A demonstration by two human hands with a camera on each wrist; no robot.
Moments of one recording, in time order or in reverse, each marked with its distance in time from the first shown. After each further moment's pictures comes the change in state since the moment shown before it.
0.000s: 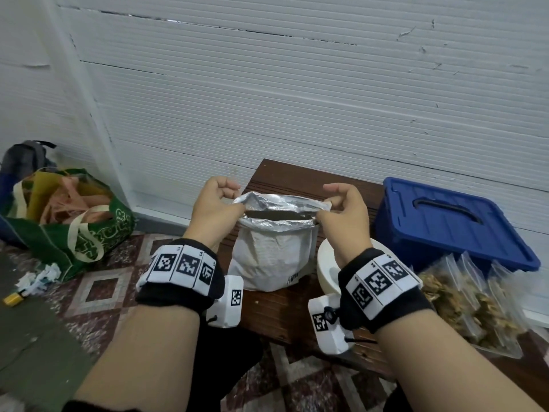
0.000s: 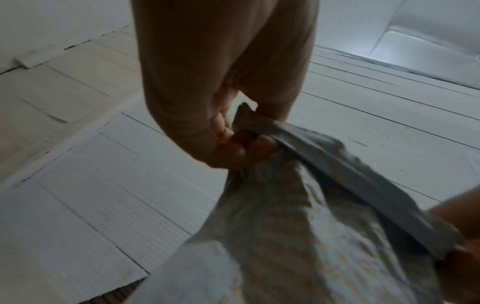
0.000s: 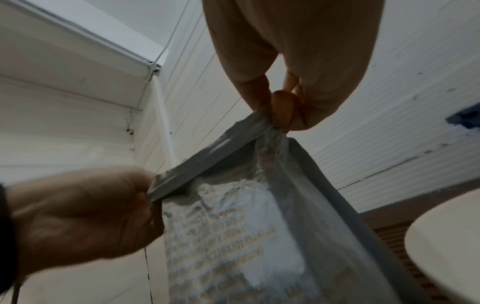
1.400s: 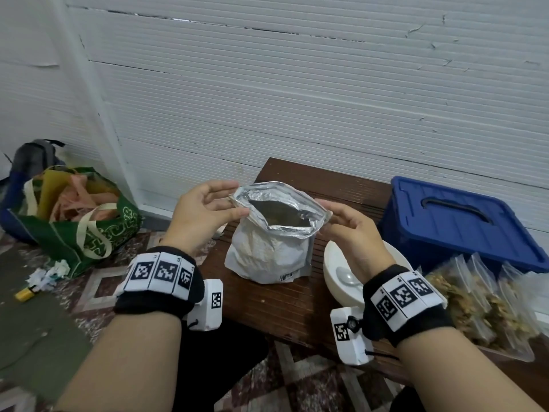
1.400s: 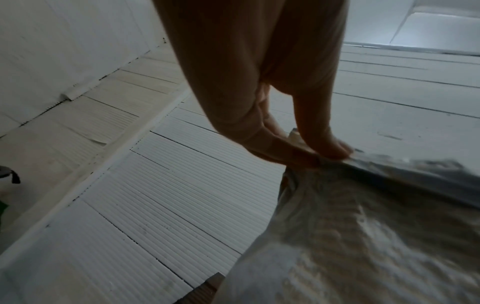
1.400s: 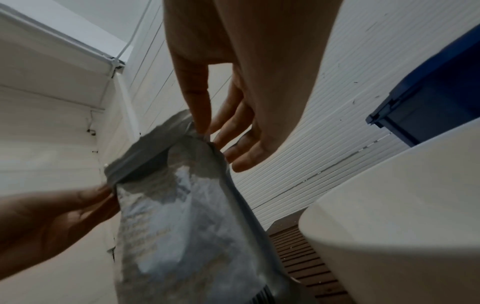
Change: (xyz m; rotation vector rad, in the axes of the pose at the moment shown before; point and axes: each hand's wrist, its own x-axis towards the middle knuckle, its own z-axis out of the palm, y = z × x) left_hand -0.009 -0.005 -0.036 -0.097 -0.116 0.062; right_hand -0.004 0.022 -0.021 0.244 -0.350 0.073
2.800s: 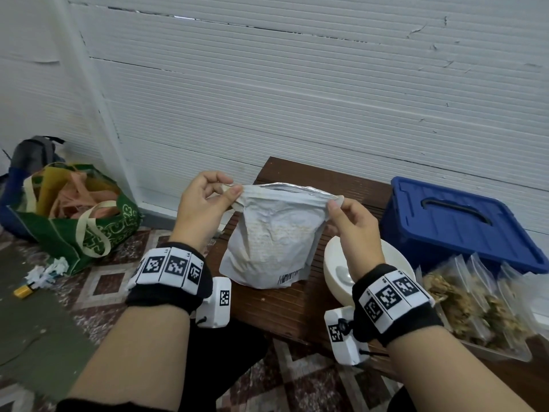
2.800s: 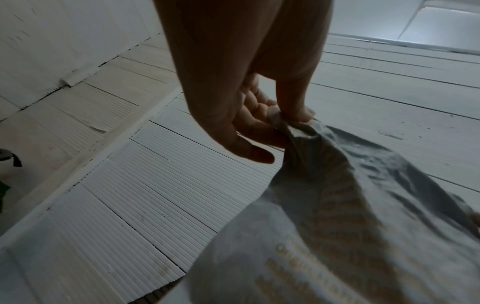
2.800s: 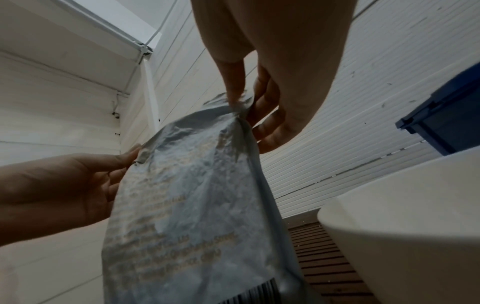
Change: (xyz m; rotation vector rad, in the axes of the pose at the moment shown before) left_hand 0.010 -0.011 0.007 -0.123 0.114 0.099; right_hand 0.002 0.004 0.011 -0.106 0.247 -0.116
